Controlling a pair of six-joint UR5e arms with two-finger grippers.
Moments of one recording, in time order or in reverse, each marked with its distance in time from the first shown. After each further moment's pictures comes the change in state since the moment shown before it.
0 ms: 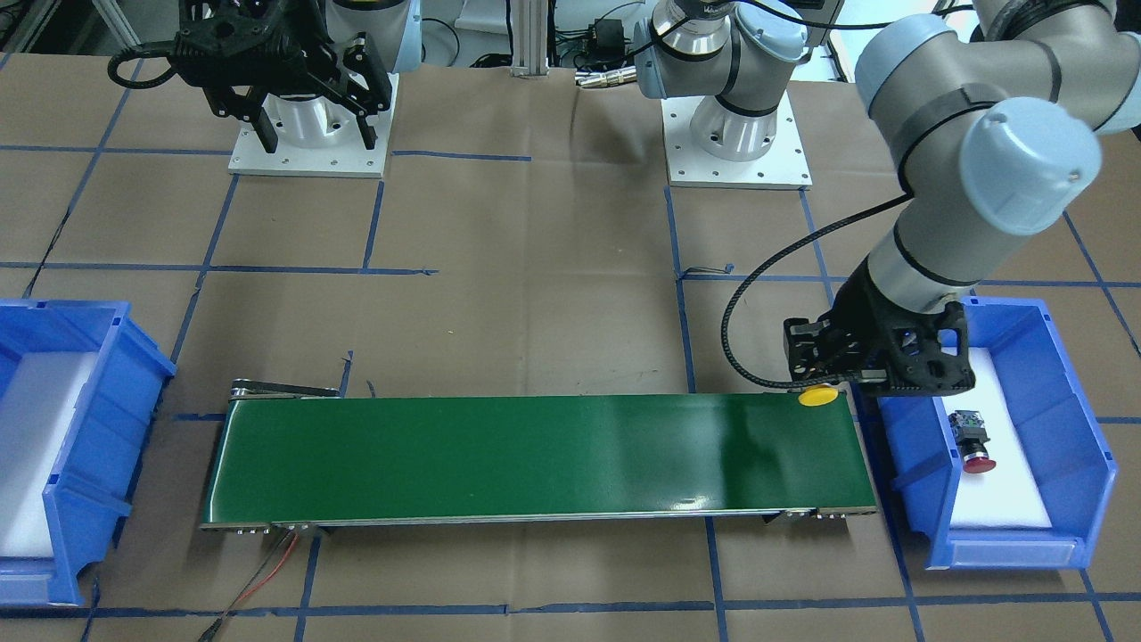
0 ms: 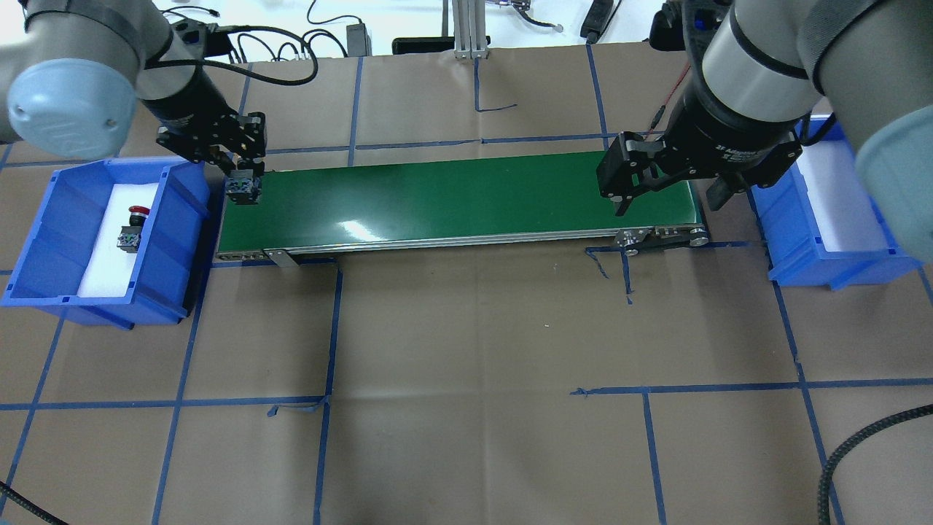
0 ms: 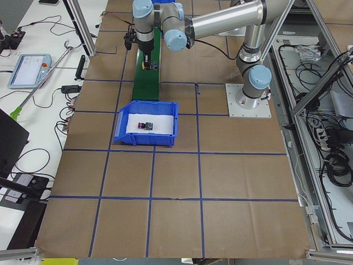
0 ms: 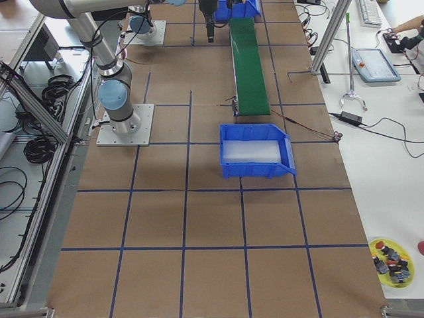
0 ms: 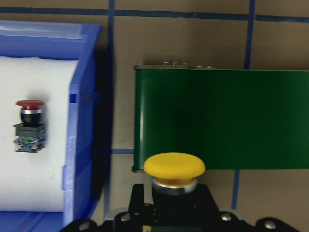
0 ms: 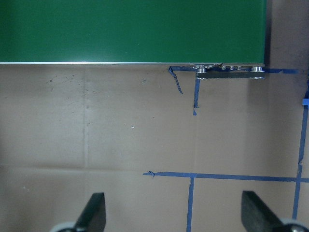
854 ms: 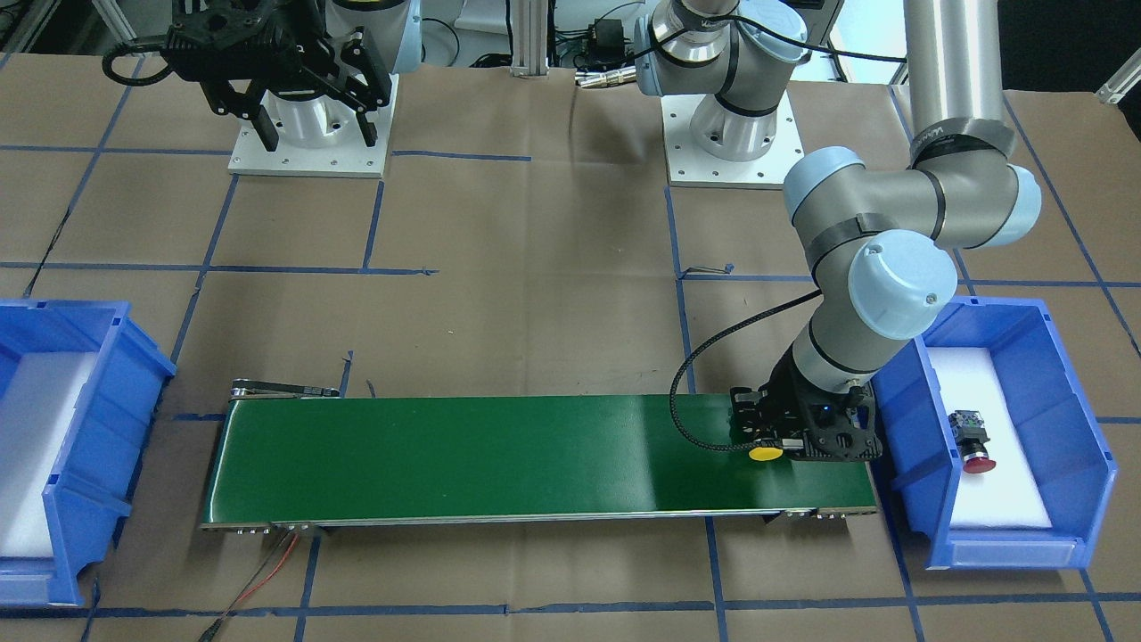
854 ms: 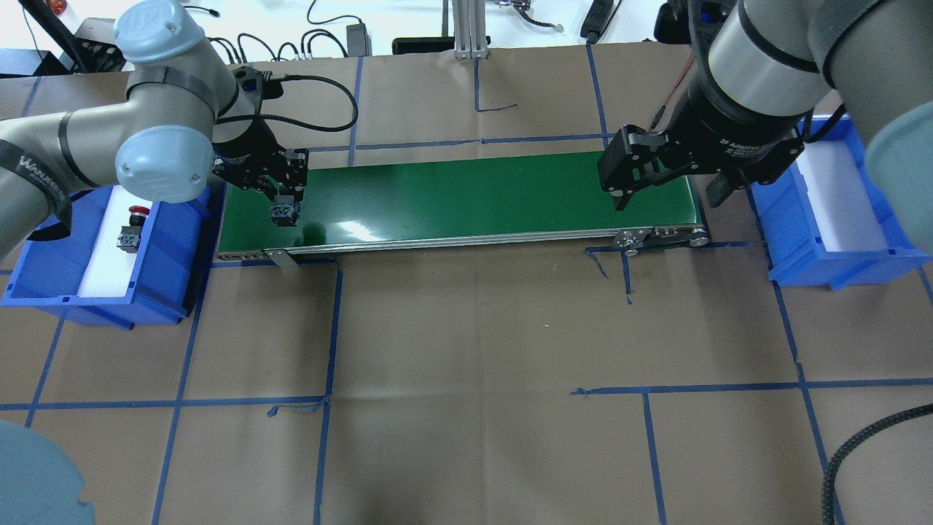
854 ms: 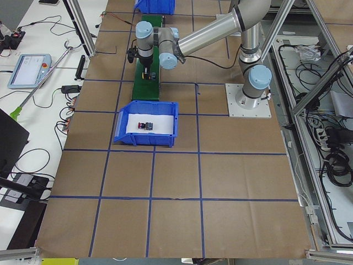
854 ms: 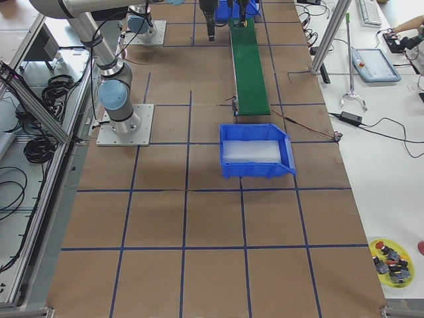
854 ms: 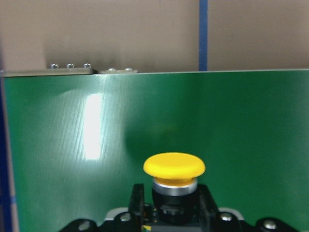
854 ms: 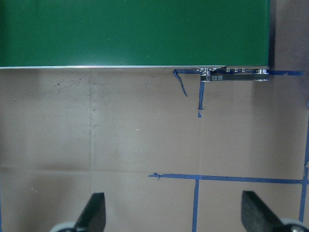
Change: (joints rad) left arm -0.021 -0.136 -0.148 0.327 0.001 0.009; right arm -0.005 -0.005 -0.005 -0.002 0.022 0.000
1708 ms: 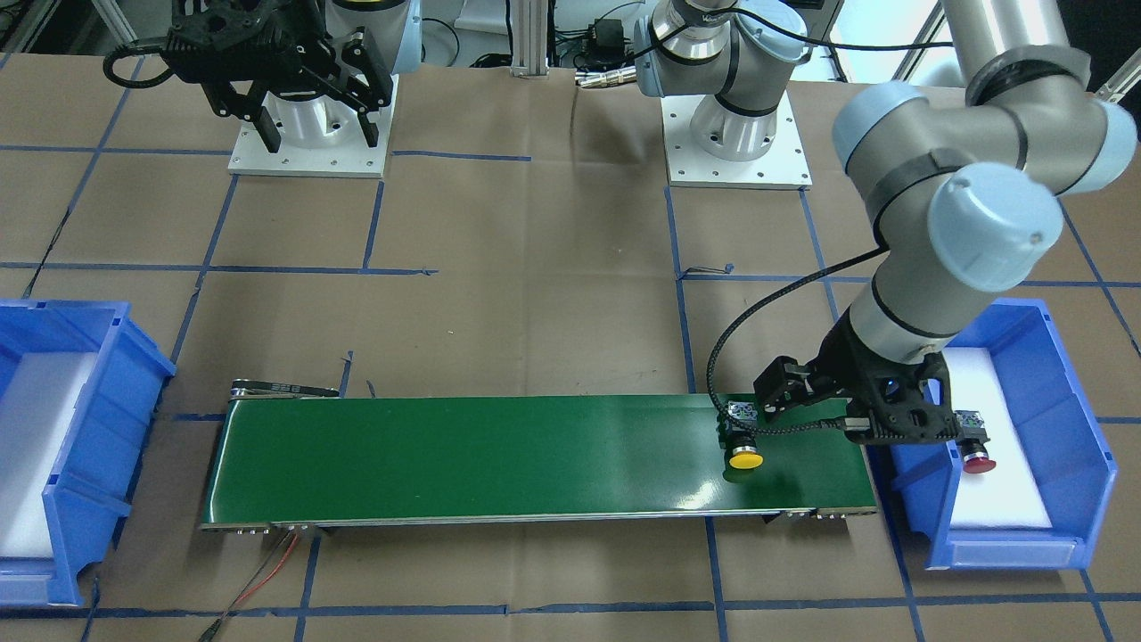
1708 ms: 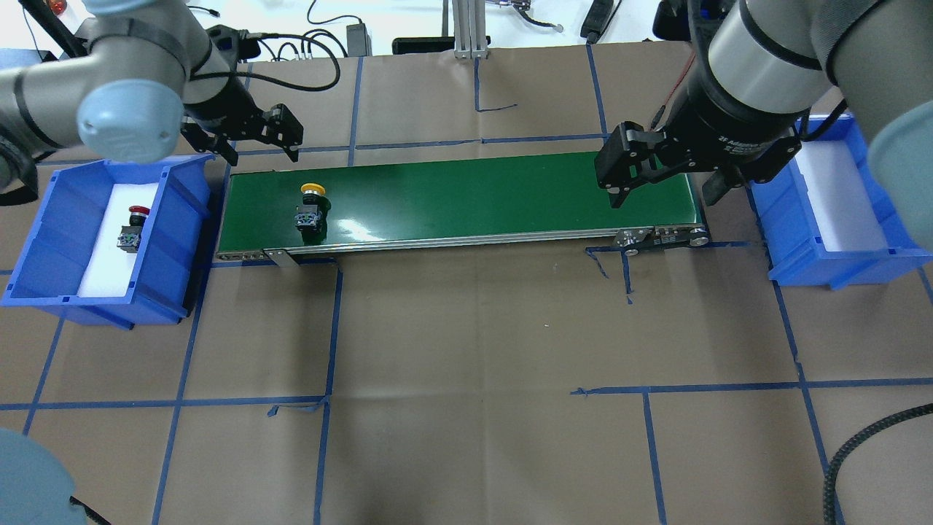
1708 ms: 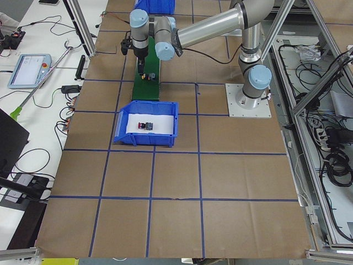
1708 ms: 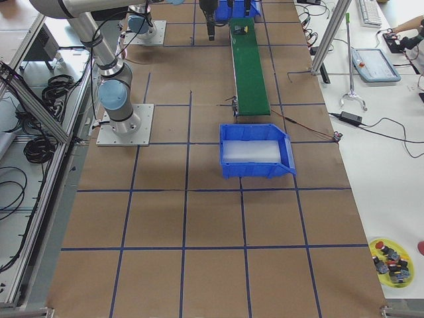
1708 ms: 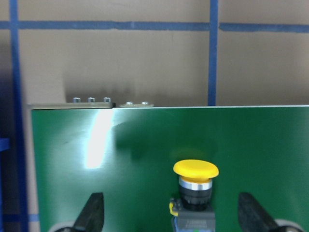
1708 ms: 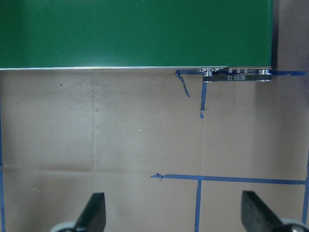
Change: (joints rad) left arm 0.015 0.087 0.220 -0.317 0.002 -0.003; right arm -0.004 0.002 -0.003 0.000 0.006 0.000
